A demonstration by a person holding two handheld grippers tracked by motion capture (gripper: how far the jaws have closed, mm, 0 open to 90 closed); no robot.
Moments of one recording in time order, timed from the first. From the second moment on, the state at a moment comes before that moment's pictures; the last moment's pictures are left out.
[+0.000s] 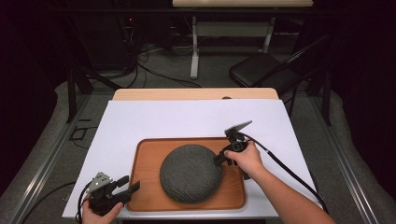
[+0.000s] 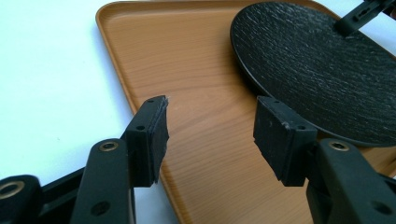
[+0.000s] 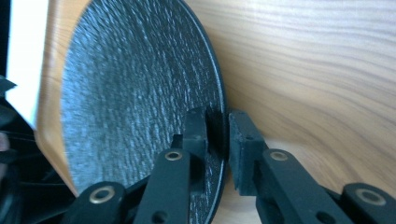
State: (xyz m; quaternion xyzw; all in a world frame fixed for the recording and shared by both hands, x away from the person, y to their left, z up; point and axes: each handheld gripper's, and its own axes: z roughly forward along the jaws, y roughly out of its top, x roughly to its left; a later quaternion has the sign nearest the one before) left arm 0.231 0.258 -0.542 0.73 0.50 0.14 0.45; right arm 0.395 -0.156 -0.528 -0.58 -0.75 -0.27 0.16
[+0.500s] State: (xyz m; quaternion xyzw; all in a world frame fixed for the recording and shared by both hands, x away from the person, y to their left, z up) left arm 0.231 0.258 -0.542 0.73 0.50 0.14 0.45; right arm 0.388 -0.167 -0.504 -0.56 -0.78 -0.27 0.08
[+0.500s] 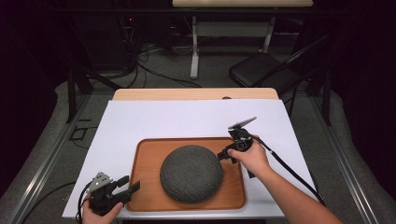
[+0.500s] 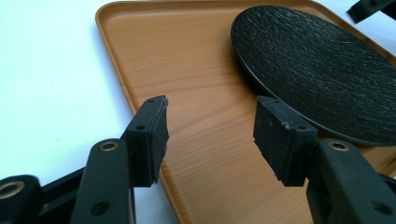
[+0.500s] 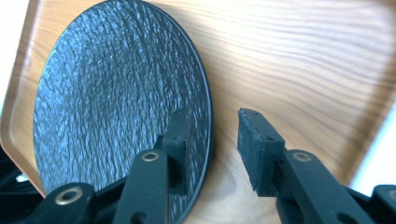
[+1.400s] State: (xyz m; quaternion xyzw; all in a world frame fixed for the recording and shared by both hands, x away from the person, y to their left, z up) left arm 0.230 0.258 -0.542 0.73 0.50 0.15 0.45; right arm 0.295 -0.251 -0.448 -0.53 -0.77 -0.36 -0.06
